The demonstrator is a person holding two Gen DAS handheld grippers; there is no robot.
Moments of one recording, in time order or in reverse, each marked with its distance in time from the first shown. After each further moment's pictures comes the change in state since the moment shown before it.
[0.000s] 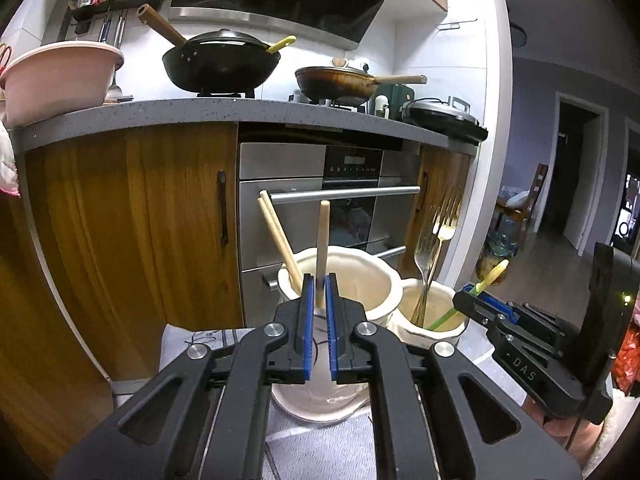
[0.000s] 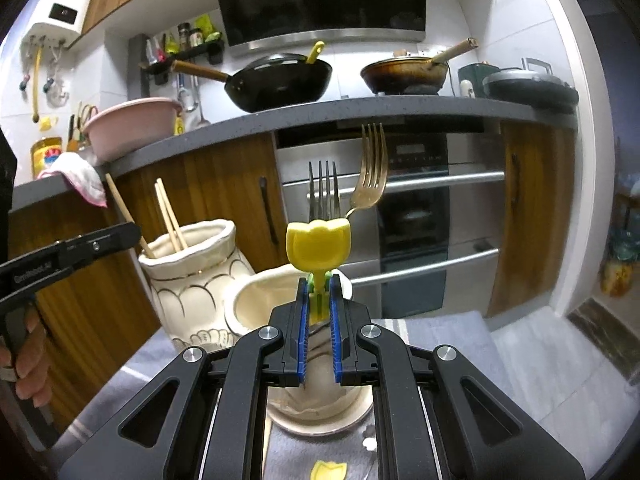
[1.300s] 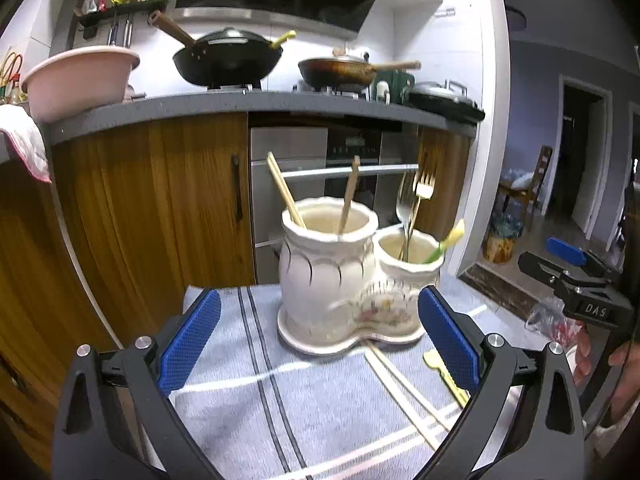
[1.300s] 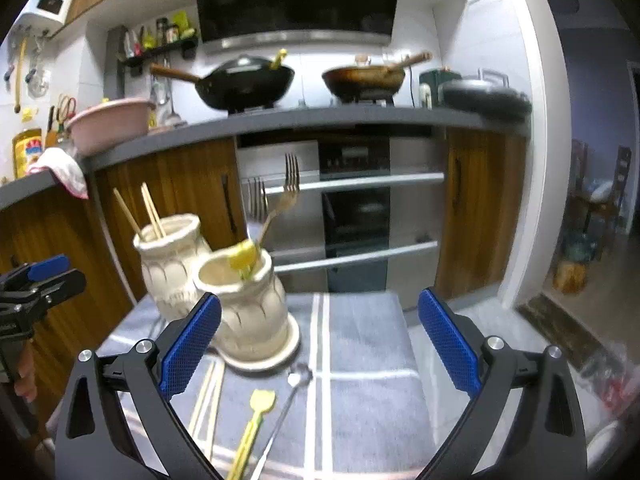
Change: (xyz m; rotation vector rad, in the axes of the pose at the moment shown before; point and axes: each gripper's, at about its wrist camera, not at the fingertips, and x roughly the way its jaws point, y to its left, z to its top) left arm -0.055 -0.014 -0.033 0.032 0.057 0.045; right arm -0.082 -0.032 0.004 -0.020 0.077 -0.150
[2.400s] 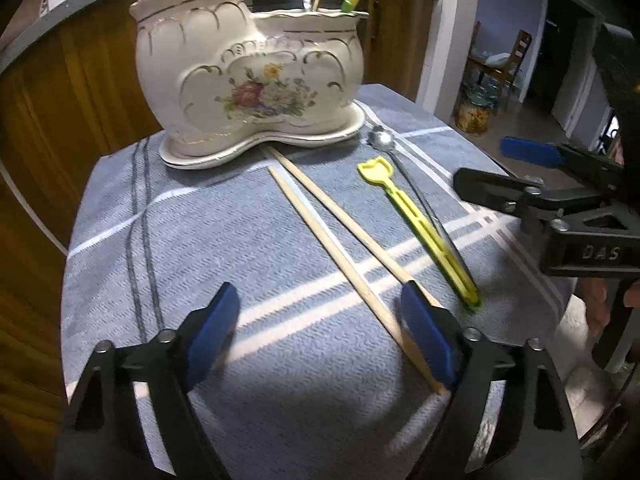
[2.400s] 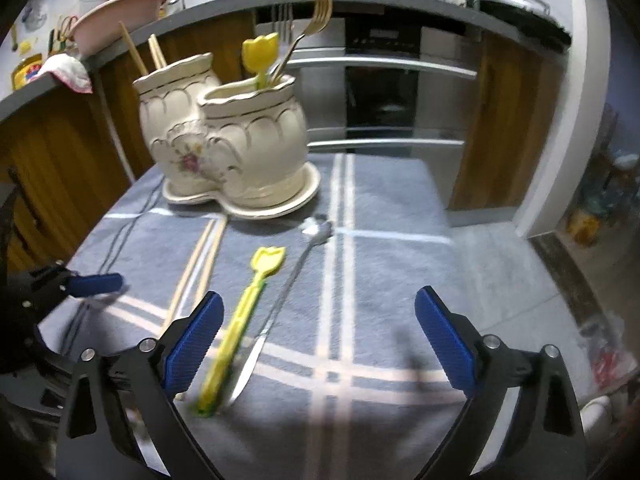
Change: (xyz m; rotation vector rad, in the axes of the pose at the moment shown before) left arm 0.055 -0.074 -0.104 0.119 0.457 -0.114; right arm 0.032 0.016 -0.070 -0.058 0.365 0.078
